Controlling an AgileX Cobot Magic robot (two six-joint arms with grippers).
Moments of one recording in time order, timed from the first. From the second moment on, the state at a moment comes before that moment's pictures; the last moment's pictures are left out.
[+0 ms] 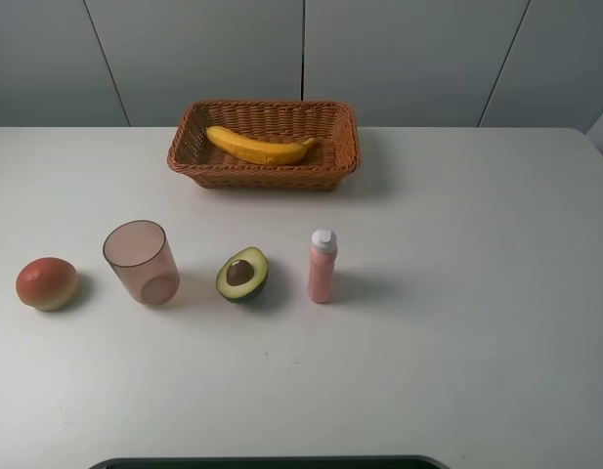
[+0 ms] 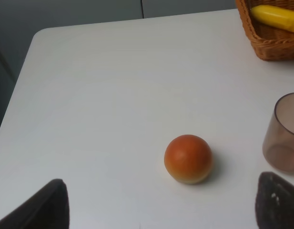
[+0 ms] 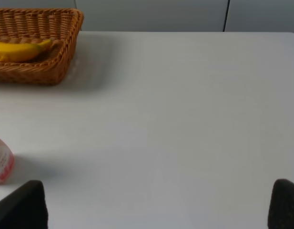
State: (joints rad) left arm -0.21 0.00 -0.51 0.10 1.08 -0.04; right arm 0.06 0.00 -0.51 0.02 1.10 0.00
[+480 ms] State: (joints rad) left arm -0.21 0.00 -0.51 0.10 1.08 -0.04; right arm 0.06 0.00 -0.51 0.02 1.10 0.00
